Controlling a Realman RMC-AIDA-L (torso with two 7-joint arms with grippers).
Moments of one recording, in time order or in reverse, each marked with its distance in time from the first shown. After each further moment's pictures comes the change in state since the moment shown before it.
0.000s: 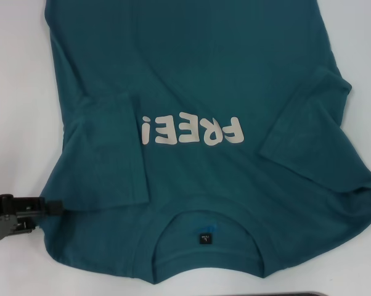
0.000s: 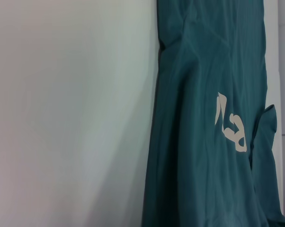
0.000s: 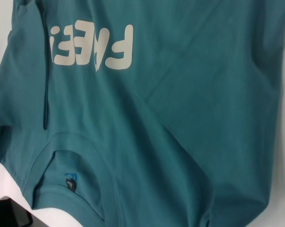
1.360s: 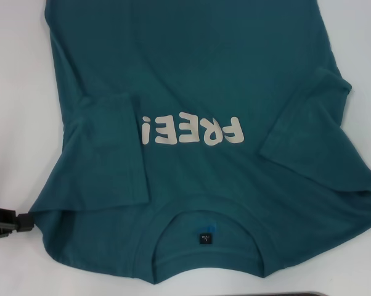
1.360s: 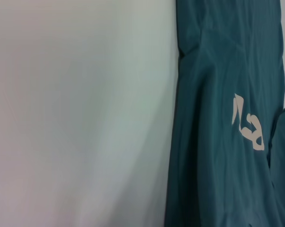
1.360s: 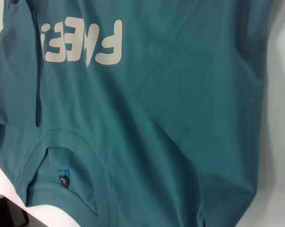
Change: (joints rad) left arm 0.034 0.012 -0.003 -0.092 0.026 0.041 -0.011; right arm -0.016 -0.006 0.000 -0.005 -0.004 -0.001 -0.004
